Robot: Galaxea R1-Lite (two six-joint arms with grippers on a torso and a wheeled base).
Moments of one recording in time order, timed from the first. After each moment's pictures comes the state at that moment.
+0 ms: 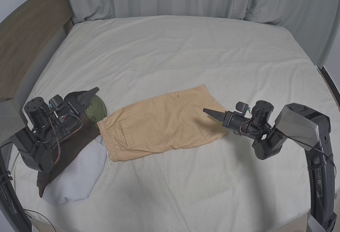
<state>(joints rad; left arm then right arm) 0.01 2.07 -0.60 -1.55 -0.46 -0.82 0.23 2.56 -1.21 -1.36 0.68 0.66</state>
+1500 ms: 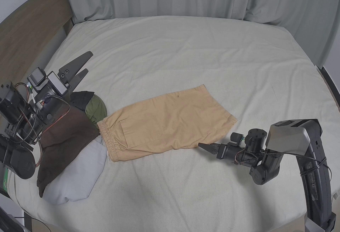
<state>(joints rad) -0.13 1.69 -0.52 -1.55 -0.47 -0.84 0.29 2.63 -0.90 -1.49 0.57 0.53</state>
